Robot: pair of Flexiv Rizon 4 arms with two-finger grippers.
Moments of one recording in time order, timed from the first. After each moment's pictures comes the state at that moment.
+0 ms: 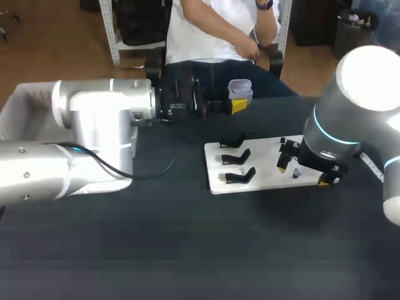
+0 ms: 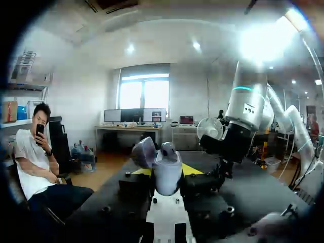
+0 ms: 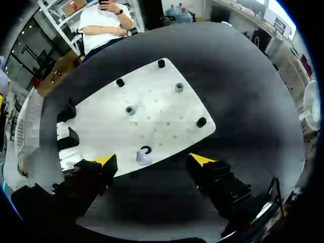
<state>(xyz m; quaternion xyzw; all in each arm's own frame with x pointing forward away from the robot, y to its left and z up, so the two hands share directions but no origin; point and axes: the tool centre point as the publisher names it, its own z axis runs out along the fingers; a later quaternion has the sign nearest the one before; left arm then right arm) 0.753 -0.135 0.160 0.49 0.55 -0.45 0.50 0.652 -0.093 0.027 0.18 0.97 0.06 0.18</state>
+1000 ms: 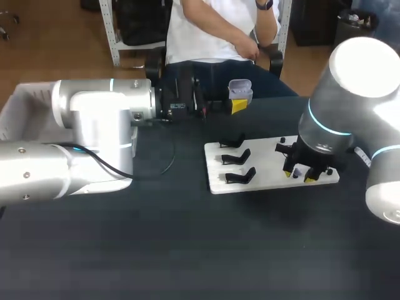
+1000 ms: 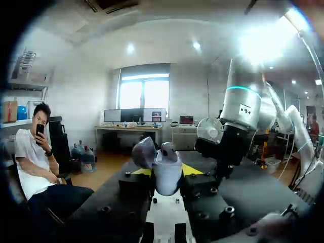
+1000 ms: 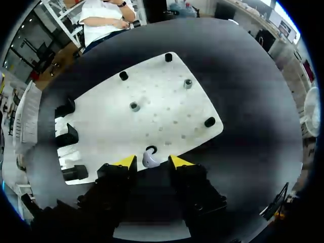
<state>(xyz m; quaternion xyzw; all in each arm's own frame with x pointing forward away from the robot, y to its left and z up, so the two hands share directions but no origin) 0.753 -0.135 0.160 0.49 0.55 -0.45 0.50 0.656 -0.085 0.023 0.16 0.97 0.05 0.15</state>
